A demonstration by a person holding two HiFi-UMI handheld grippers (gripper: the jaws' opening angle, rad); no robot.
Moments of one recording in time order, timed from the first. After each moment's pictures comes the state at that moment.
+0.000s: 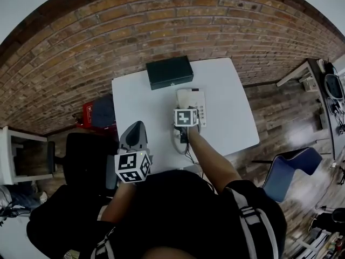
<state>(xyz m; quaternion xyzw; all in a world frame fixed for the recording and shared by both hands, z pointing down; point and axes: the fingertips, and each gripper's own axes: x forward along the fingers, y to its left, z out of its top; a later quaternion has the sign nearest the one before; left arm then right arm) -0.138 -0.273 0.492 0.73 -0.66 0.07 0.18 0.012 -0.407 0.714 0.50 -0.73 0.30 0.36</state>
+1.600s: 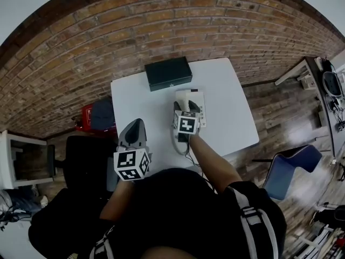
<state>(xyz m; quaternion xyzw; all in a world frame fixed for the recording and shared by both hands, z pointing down) -0.142 -0.286 0.486 0.74 -0.65 0.07 0.16 0.008 -0.430 0.662 0.55 -0.78 0.23 0.21</state>
